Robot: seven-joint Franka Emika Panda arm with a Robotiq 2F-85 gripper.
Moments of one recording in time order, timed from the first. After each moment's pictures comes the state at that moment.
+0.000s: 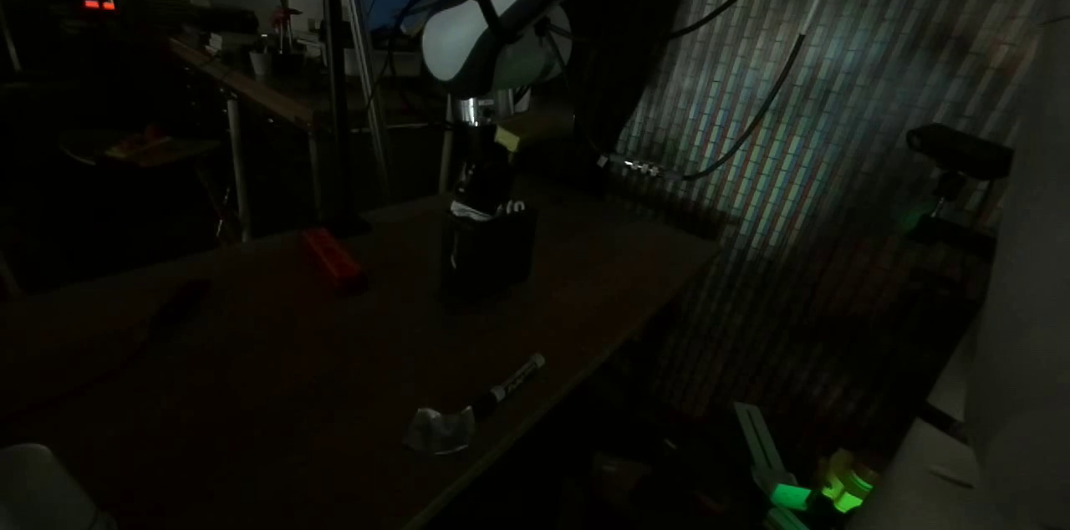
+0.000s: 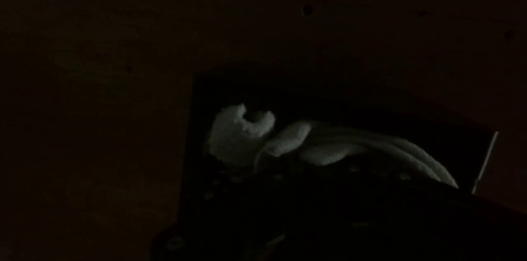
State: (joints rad) arm -0.08 0.27 -0.05 -1.93 -0.17 2.14 -0.19
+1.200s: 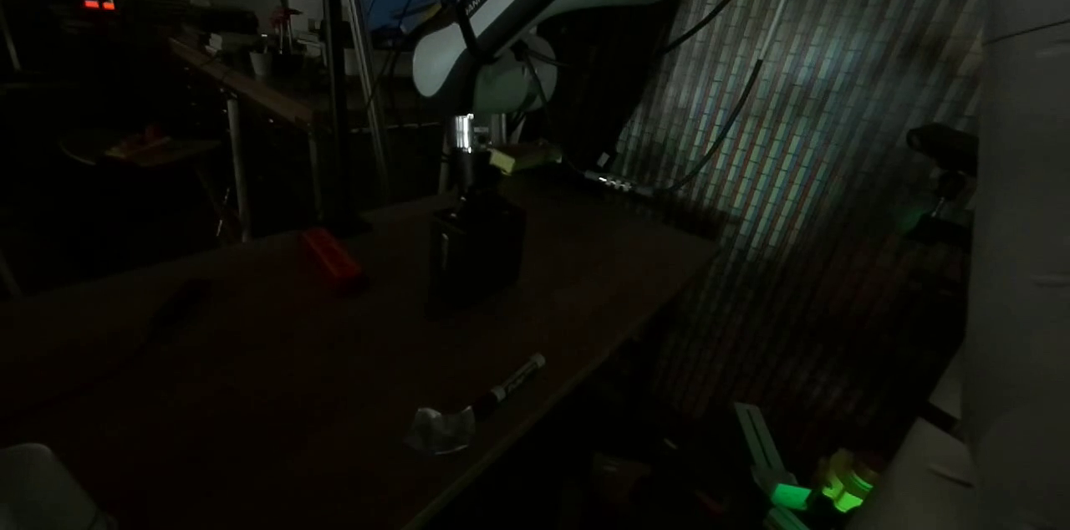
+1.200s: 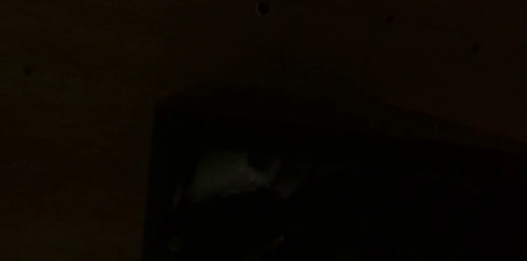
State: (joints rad) arm -0.11 0.38 -0.03 -1.88 -0.01 2.10 -0.33
